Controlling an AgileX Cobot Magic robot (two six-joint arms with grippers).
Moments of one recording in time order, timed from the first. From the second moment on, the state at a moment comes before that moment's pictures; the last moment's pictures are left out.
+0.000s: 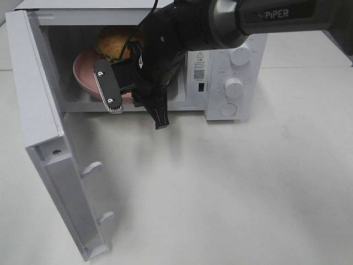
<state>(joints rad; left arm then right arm) 0.03 -0.01 -0.50 -0.15 1.04 0.05 0.70 2.22 -1.71 -0.15 0.50 -1.17</state>
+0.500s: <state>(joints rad) 0.03 -0.01 -0.50 -0.15 1.04 0.05 0.70 2.30 -1.81 -0.16 0.51 -1.12</state>
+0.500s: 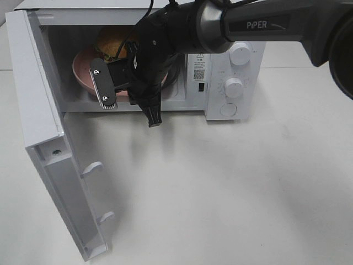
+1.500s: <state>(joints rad) 0.03 -0.01 -0.50 -0.14 1.04 0.05 0.68 2.39 -1.95 -0.18 0.51 -1.12</state>
